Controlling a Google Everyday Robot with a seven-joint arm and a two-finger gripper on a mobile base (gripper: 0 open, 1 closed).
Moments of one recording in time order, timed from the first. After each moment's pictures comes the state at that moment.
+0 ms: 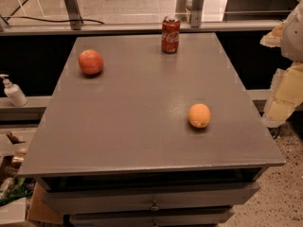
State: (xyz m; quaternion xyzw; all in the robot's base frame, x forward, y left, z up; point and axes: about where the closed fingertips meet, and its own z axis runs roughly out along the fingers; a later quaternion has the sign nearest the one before) arm 0.438 -0.217 0.976 -0.60 0.78 -0.03 0.16
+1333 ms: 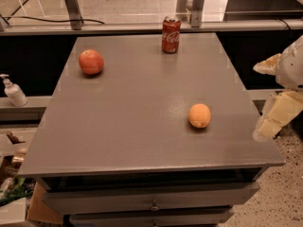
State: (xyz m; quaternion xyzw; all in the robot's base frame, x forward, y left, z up) arm 0.449 -0.226 0.911 -0.59 0.78 0.05 0.20
